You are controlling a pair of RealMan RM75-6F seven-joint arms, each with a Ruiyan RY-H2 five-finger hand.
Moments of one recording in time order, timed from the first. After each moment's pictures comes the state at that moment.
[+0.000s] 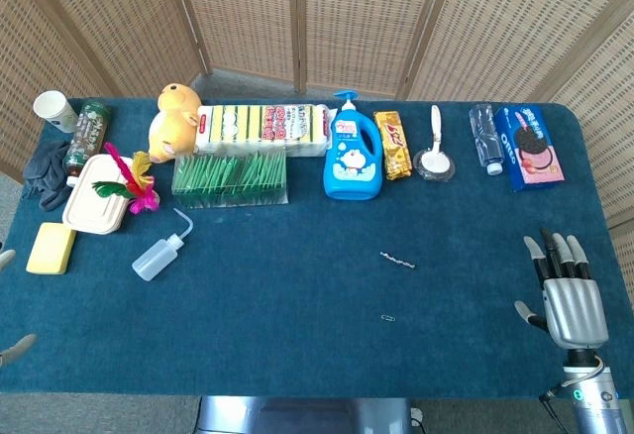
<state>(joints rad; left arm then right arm) 0.04 -0.75 0.06 -1.90 1.70 1.63 -0.12 0.15 -1.22 0.03 -1.58 -1.46 1.54 -0.23</state>
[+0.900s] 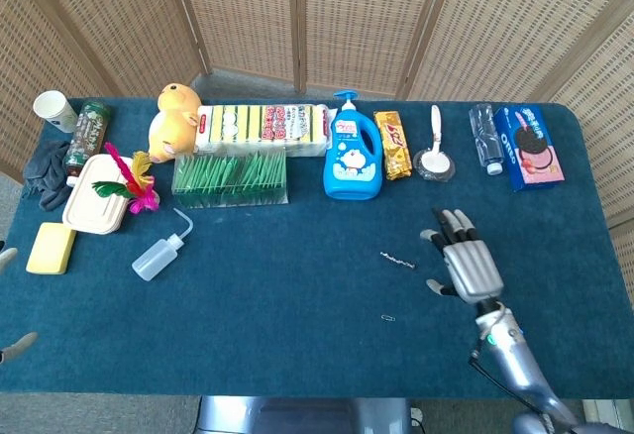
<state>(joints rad) 0.02 -0.74 0.06 -1.90 1.66 1.59 -0.14 0.42 -1.43 0.15 -1.54 -1.37 1.16 -0.26</state>
